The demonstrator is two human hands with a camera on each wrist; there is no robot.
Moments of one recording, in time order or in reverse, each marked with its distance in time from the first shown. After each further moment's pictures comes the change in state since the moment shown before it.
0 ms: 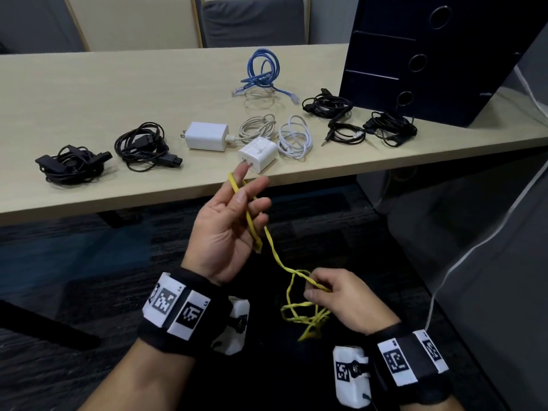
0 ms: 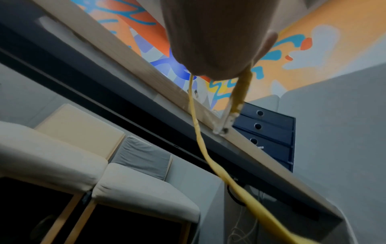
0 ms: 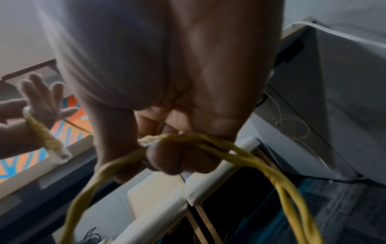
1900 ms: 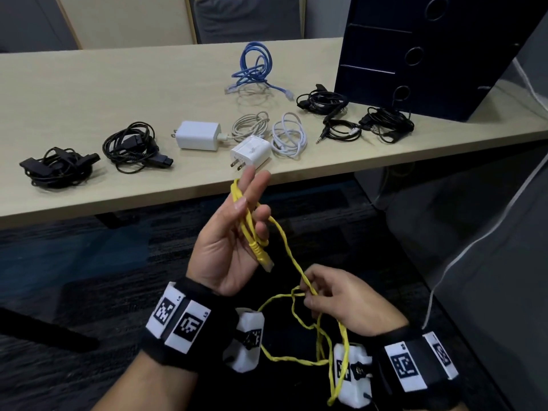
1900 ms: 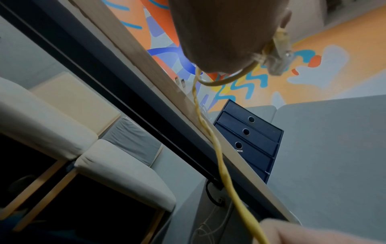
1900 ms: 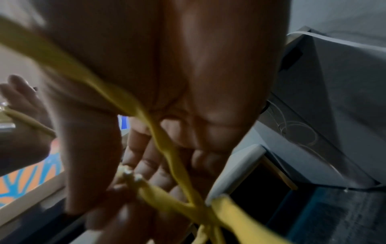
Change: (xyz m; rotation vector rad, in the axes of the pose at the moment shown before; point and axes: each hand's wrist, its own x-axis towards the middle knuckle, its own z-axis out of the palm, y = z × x) left_hand -0.005 -0.013 -0.007 -0.241 -0.180 -0.125; right_hand -0.005 -0.007 -0.009 0.110 -0.136 -0.066
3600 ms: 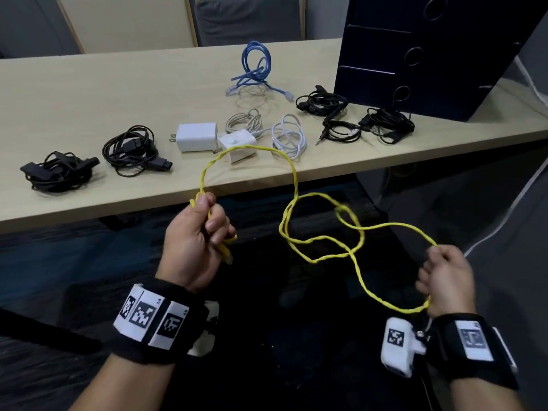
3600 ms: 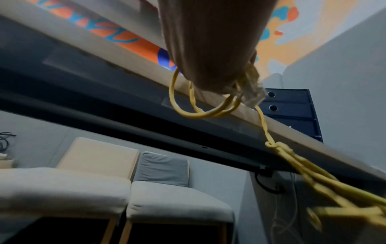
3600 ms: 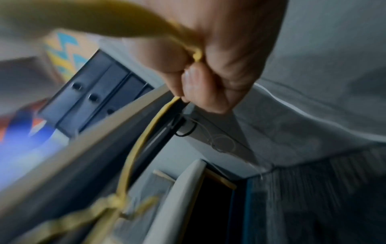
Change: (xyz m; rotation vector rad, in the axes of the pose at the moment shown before) left_hand 0.010 0.023 -0.021 0.360 0.318 0.188; right_hand -0.013 0.092 -0.084 0.749 1.174 0.237
